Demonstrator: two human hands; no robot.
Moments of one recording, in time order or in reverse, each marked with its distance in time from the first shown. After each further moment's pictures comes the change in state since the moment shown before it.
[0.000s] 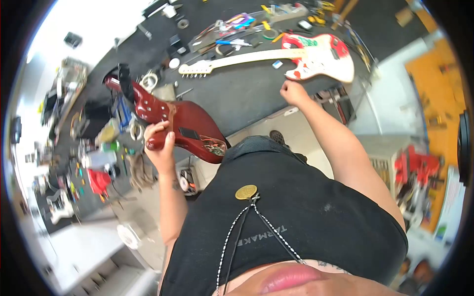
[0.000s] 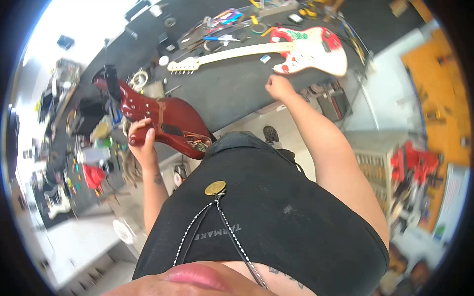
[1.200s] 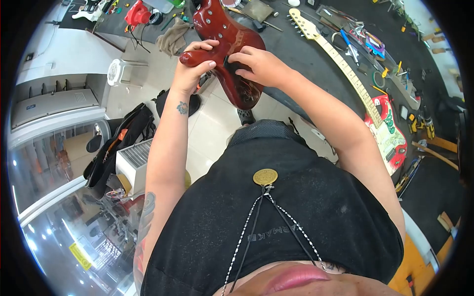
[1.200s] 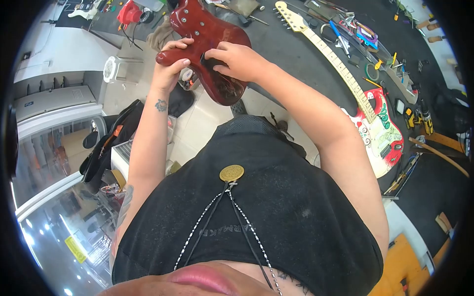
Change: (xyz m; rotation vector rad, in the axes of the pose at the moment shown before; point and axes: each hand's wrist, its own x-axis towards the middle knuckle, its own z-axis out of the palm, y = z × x) left_hand -0.063 0.038 0.024 -0.315 0.306 -0.446; right_hand -0.010 -0.280 0.046 0.309 -0.652 -1.544
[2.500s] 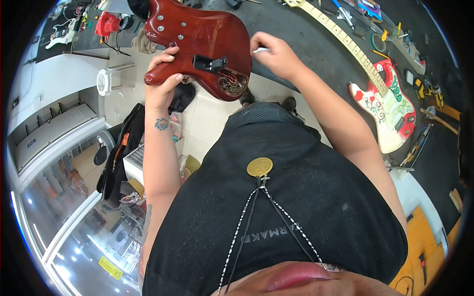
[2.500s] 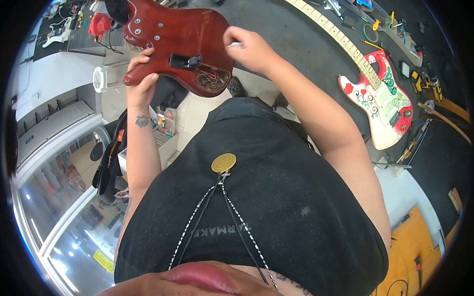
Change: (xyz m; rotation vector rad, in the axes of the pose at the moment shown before) left_hand -0.023 -0.007 -0.018 -0.006 0.009 -0.054; right_hand -0.078 0.034 0.012 0.561 0.225 0.442
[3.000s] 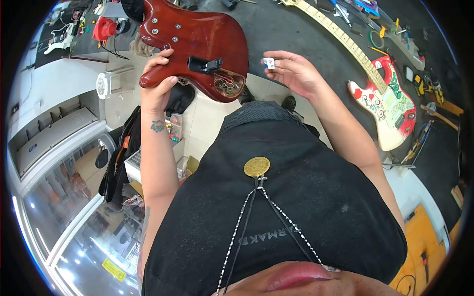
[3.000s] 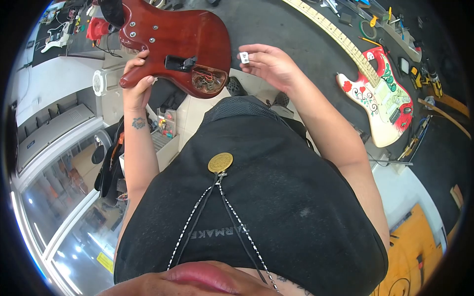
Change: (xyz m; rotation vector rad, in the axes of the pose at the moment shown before) left_hand 0.006 0.003 -0.003 -0.026 -0.034 -0.030; right_hand -0.064 -0.008 -0.031 1.066 0.085 0.513
